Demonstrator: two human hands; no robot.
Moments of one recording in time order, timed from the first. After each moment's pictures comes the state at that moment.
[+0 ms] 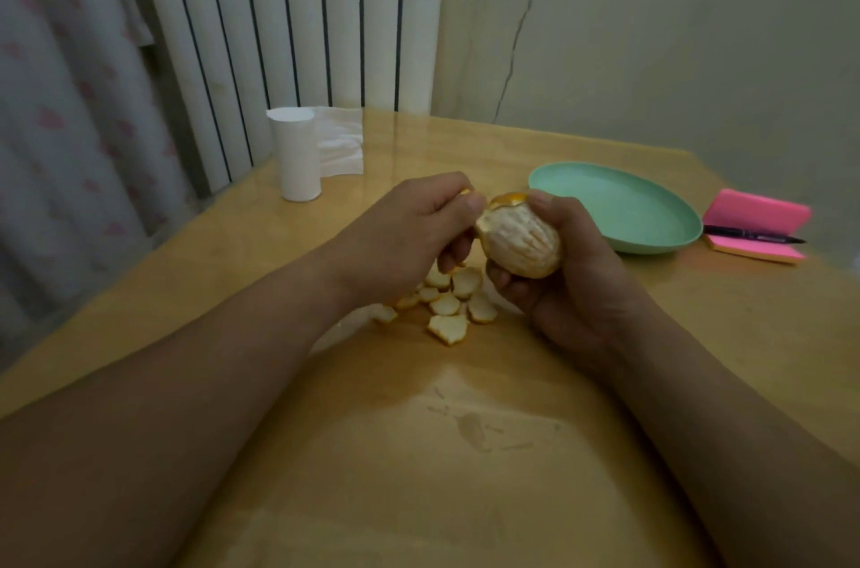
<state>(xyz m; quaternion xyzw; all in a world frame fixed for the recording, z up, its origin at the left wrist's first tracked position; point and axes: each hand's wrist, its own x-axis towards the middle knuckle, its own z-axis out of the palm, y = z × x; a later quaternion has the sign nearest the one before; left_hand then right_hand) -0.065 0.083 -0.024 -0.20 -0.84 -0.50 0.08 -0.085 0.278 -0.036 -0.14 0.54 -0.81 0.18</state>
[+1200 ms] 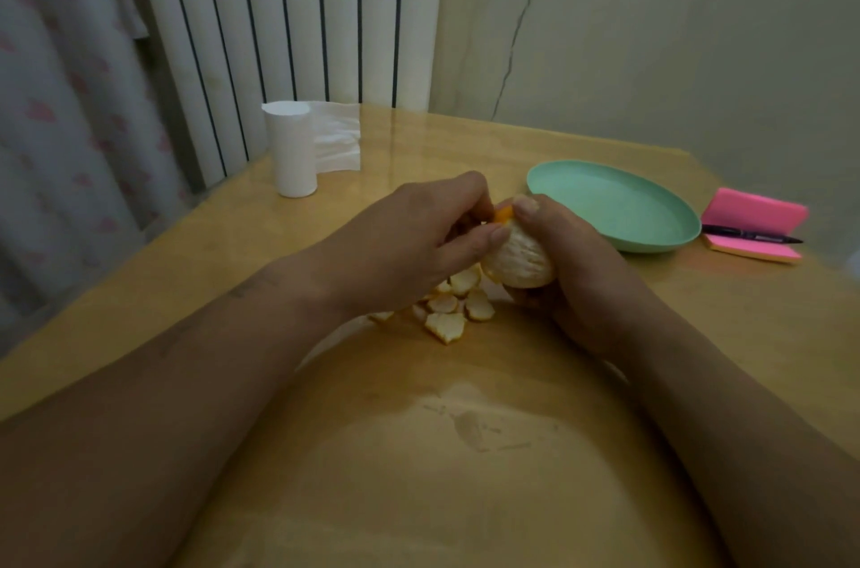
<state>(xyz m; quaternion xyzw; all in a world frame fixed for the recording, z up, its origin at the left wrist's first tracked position) -0.063 0.084 -0.024 -0.28 -0.90 -0.30 0.16 -0.089 0.292 -0.039 -0.22 0.69 -0.68 0.10</state>
